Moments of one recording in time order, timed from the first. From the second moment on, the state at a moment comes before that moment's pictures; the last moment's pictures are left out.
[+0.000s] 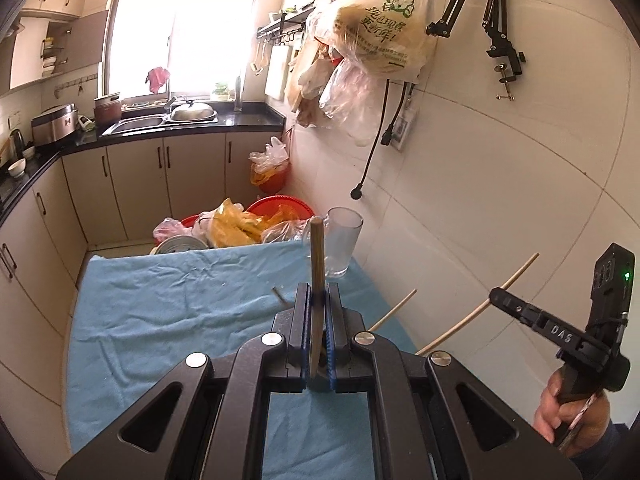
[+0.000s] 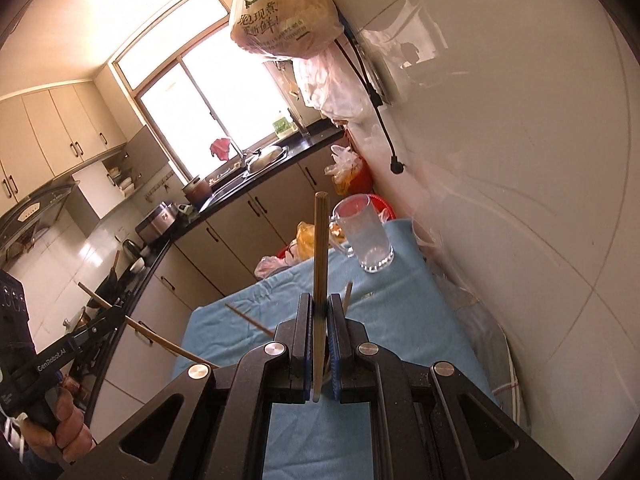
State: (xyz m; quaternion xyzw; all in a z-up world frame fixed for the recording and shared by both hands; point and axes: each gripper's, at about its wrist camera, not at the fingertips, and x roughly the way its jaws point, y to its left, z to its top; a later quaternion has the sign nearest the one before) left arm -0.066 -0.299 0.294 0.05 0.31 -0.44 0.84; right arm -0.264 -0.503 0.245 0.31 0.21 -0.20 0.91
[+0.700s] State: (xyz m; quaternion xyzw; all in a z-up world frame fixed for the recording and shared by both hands) left arm -0.039 -0.359 0.223 0.07 0.38 -0.43 0.82; right arm -0.191 -0.528 0.192 0.31 0.26 -0.20 0.89
